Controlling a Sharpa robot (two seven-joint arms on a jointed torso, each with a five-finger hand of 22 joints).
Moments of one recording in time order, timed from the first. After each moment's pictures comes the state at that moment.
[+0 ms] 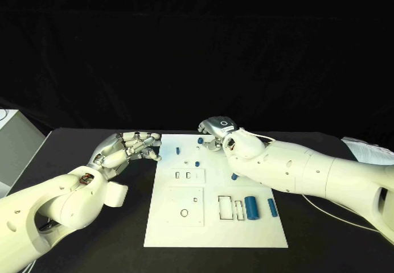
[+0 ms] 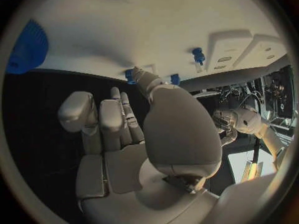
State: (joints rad) left arm 1.00 -0.95 0.27 1.67 -0.26 -0.22 0.35; left_hand 1.30 -0.14 0.58 0.10 0.05 0.86 0.22 0.23 0.22 1.10 0.16 0.07 0.07 1.08 0.08 0.59 0.51 0.17 0.96 0.18 0.53 0.28; right arm 1.32 -0.45 -0.11 1.06 -1.72 -0.48 -0.27; right_hand 1.37 -0.23 0.40 0.08 0.14 0.86 0.13 0.11 0.35 1.00 0.11 0.07 0.09 1.45 0.02 1.22 0.90 0.10 1.38 0.11 1.13 1.00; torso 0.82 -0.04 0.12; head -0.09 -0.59
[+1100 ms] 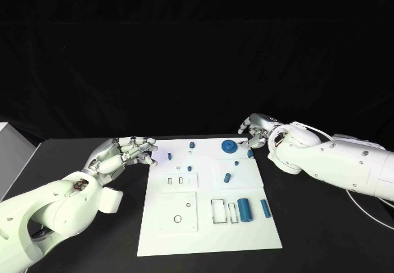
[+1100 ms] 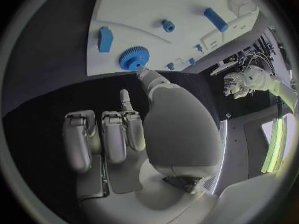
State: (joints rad) left arm 1.00 -0.96 0.27 1.66 -0.26 -0.19 0.35; left_hand 1.30 -0.14 0.58 0.10 0.05 0.86 0.22 0.23 0.22 1.10 0.15 0.07 0.07 1.07 0.08 0.59 0.51 0.17 0.96 0.18 0.53 0.28; right arm 1.38 -0.82 -0.08 1.31 -1.37 -0.39 -0.29; right_hand 1.36 -0.26 0.28 0.18 0.26 0.91 0.16 0.16 0.38 1.47 0.07 1.52 1.31 1.46 -0.01 1.53 1.31 0.02 1.47 0.09 1.55 1.31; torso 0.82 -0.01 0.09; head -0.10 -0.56
